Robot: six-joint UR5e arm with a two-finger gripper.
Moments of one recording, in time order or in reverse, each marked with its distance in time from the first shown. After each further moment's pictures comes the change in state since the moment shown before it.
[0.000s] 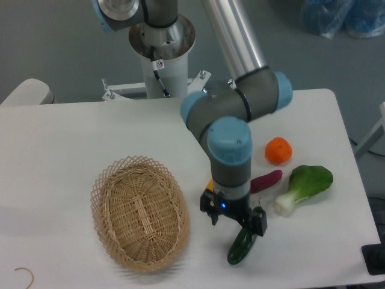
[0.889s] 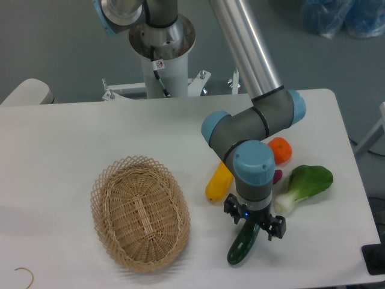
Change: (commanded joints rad) arm 0.028 -0.037 -0.057 0.000 0.063 0.048
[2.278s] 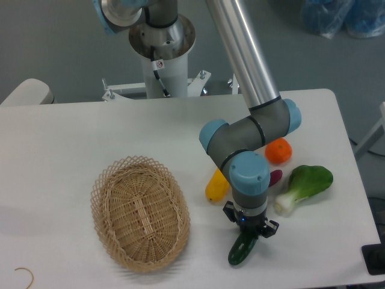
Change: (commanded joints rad) arm -0.008 -0.018 0.014 0.003 0.020 -0.020
